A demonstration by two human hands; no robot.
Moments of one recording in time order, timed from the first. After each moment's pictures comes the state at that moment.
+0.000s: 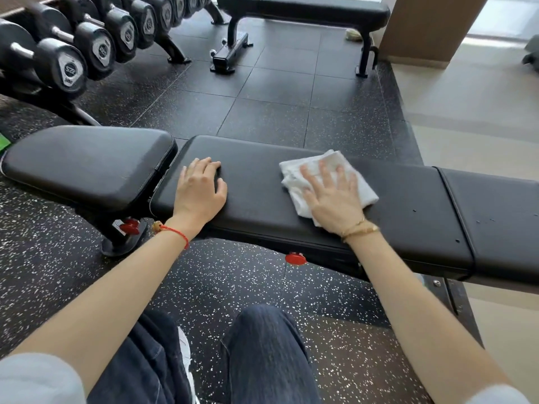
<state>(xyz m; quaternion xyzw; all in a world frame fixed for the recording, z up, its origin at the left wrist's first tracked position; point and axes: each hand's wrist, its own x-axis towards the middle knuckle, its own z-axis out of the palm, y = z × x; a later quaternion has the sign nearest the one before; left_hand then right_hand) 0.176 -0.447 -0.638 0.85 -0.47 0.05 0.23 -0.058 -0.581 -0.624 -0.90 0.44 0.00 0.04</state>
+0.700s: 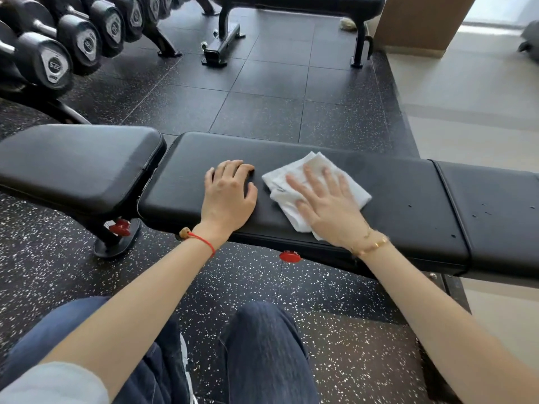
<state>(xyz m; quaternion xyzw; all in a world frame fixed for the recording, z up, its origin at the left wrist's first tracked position) 0.120 -0.475 -0.644 0.81 -0.53 0.06 0.25 -0.081 -0.578 -0.634 -0.94 0.34 -0.02 0.05</state>
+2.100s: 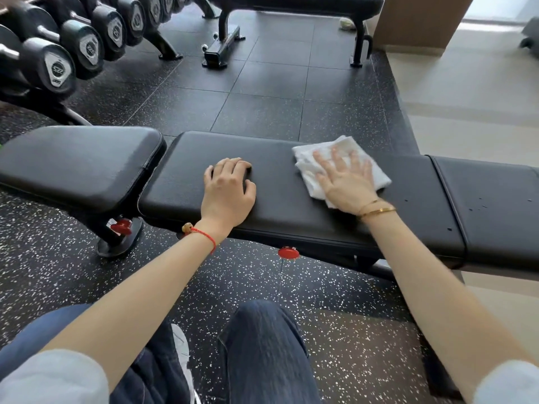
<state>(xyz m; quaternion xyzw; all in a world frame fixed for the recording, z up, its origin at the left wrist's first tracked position) 0.114 -0.474 -0.643 0.81 -0.52 0.07 0.25 -0.085 -0.624 -0.621 -0.89 0.45 0.00 0.07</state>
